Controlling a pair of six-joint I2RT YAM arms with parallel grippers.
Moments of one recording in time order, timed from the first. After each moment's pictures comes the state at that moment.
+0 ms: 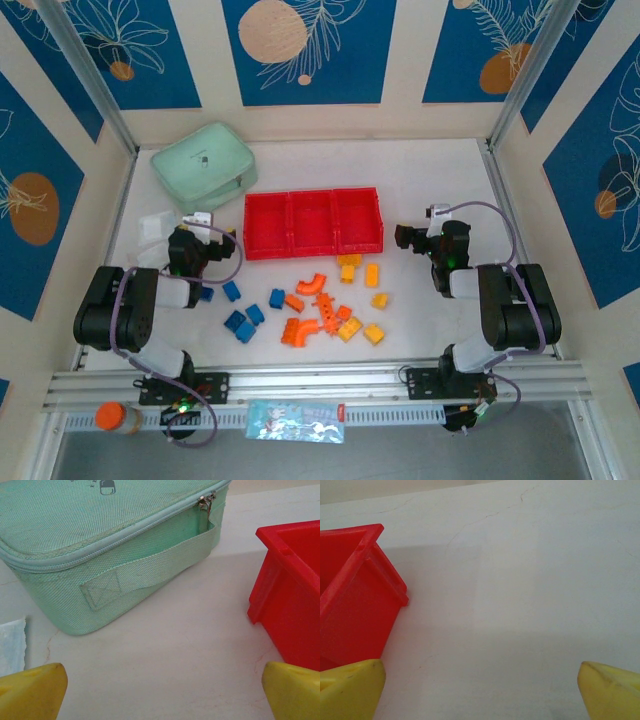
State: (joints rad) left arm -0.06 1.57 0.37 0.85 0.01 0.06; right arm 0.01 1.53 0.41 0.69 -0.16 0.09
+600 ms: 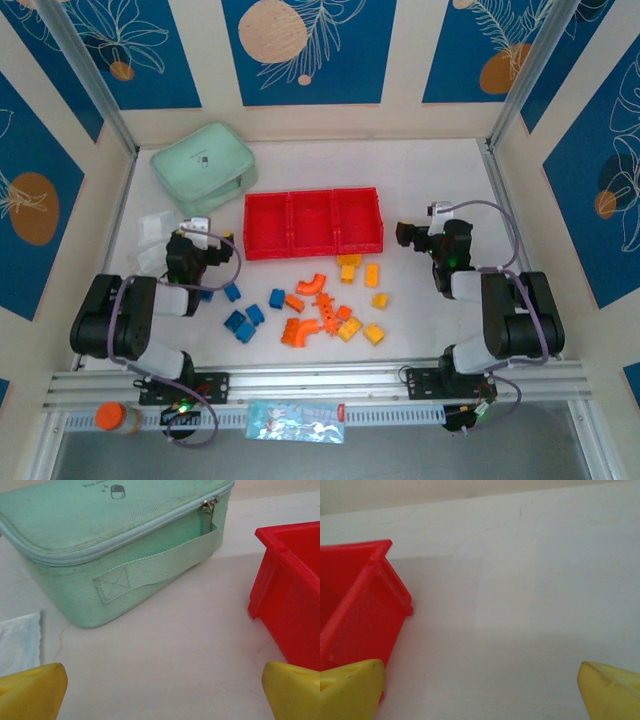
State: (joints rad) left arm -0.06 1.50 0.29 0.90 -0.02 0.06; right arm 0.01 1.45 0.41 0.65 -0.15 0.09
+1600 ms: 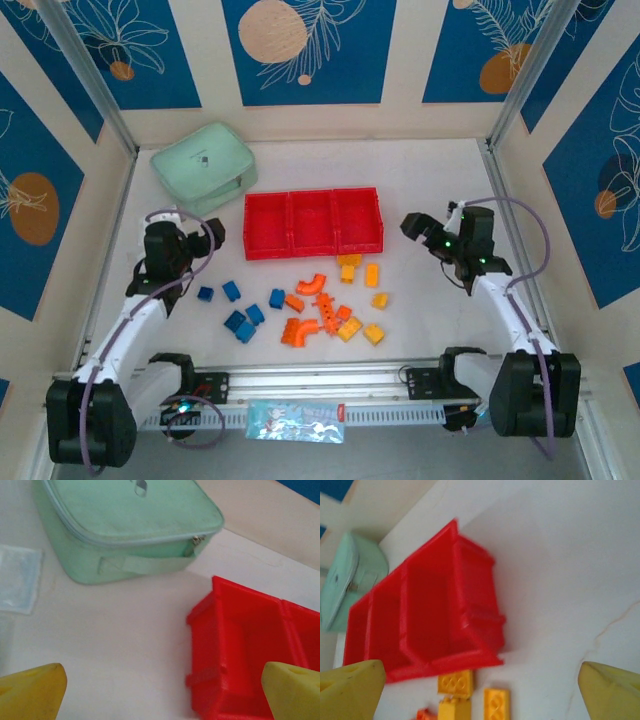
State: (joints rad) left arm -0.07 0.95 0.55 -0.10 0.05 -0.45; right arm 0.00 1.06 0.65 -0.26 -0.42 0.57
